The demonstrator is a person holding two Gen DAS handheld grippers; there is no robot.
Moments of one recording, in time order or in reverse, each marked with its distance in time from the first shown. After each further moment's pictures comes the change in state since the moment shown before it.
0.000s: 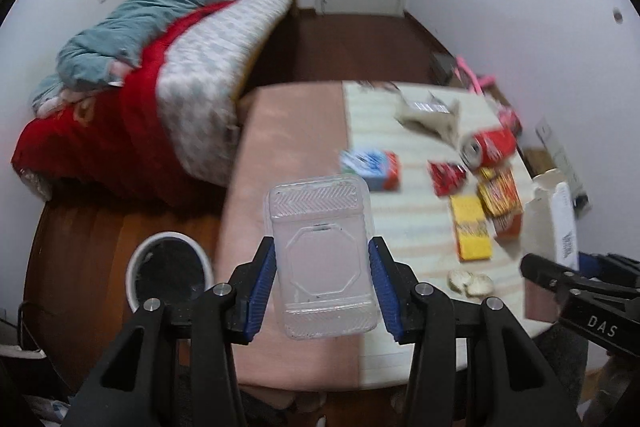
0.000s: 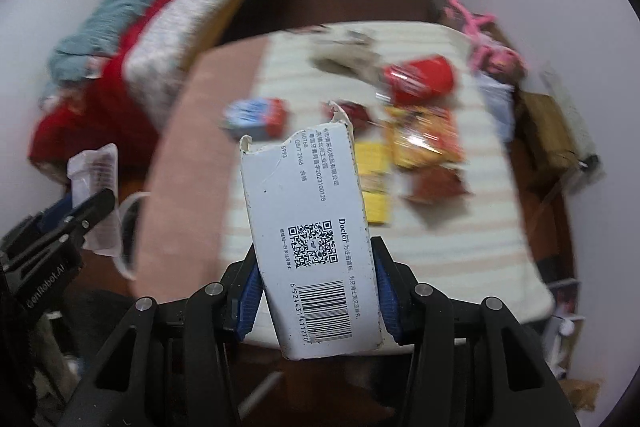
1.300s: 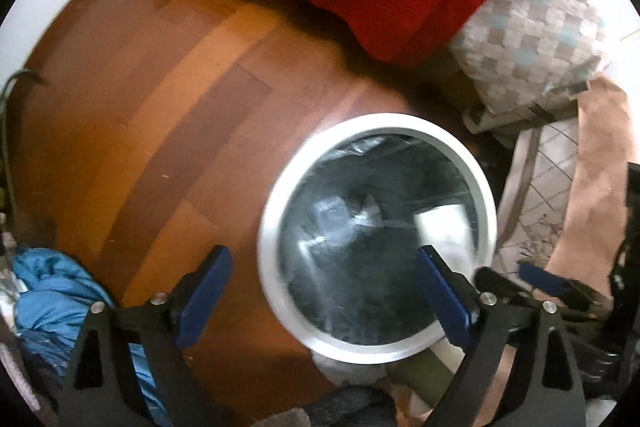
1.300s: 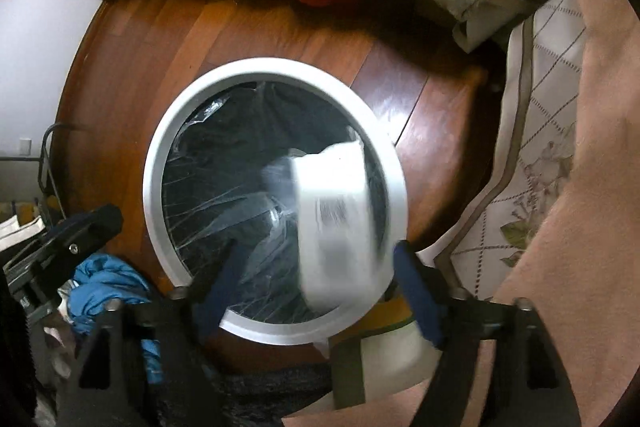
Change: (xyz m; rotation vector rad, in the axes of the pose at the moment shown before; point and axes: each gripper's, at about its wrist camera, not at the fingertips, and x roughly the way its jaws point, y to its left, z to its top) left arm 0.251 0.426 -0.126 -0.670 0.449 0.135; right arm 0.420 0.404 -0.008 -0.440 0.529 0.086
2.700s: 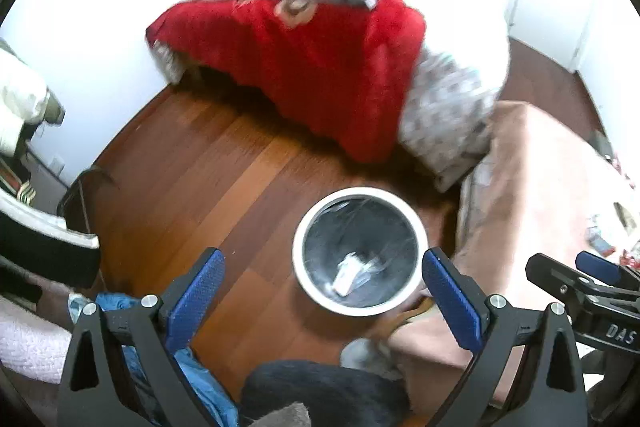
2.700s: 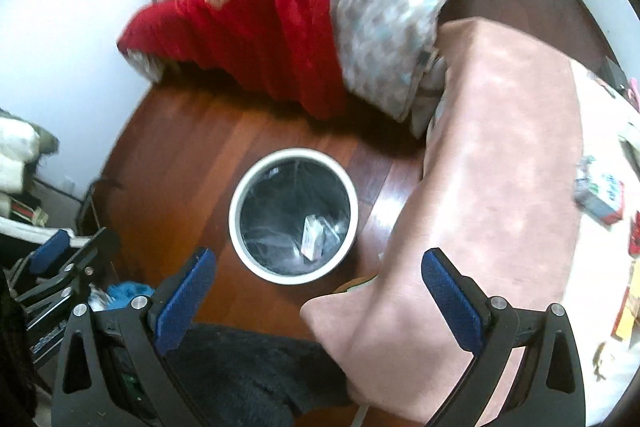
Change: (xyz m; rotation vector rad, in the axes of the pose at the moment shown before) left arm -0.237 -0.080 -0.131 0.167 -0.450 0.114; right arm -0.263 -0.040 -0.160 0.044 -0.434 0.084
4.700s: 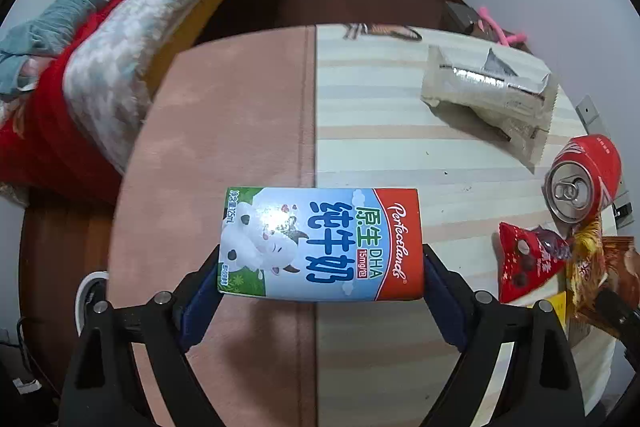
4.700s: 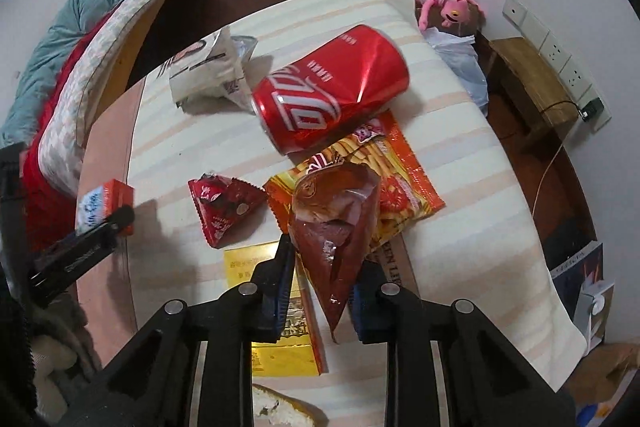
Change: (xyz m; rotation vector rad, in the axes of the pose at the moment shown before) left arm 0.074 -0.443 -0.031 0.505 0.100 -0.295; right arm -0.100 -0.442 -0.101 0.661 -0.112 -0.347
